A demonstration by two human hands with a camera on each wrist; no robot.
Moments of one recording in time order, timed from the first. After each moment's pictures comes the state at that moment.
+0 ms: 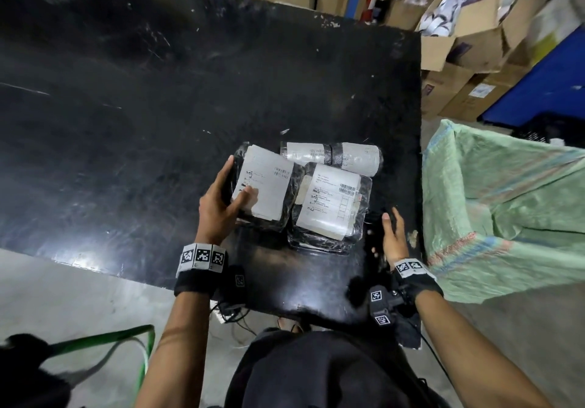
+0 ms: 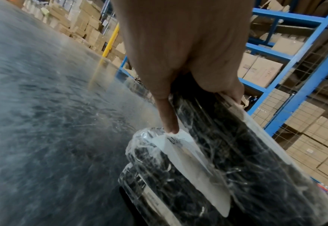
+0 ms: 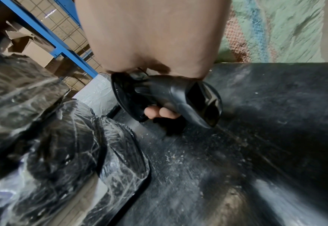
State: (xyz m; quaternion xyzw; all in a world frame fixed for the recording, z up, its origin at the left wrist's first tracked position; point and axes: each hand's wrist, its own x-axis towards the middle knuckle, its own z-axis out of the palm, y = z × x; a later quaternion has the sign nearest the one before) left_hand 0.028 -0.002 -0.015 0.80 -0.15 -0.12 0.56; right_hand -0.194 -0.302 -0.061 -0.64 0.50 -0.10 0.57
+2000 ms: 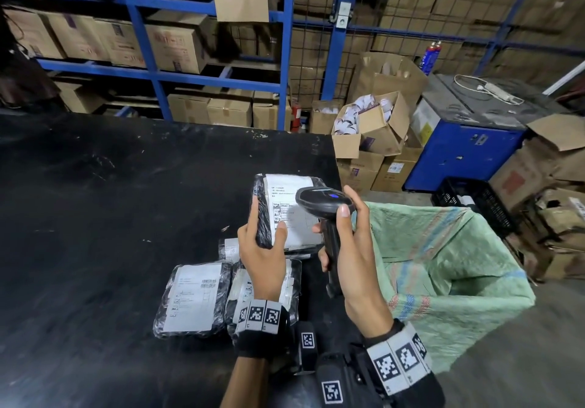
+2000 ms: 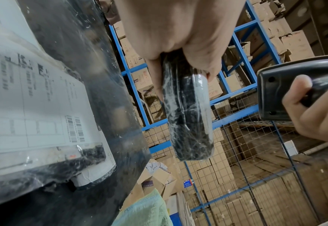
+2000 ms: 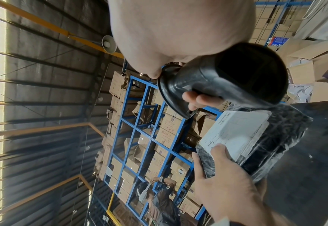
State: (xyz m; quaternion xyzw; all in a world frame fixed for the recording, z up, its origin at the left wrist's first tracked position) left_hand -0.067 -0.218 0.106 0.67 -0.12 0.00 0.73; right_hand -0.180 -0.263 0.218 -0.61 0.26 -0.33 0.67
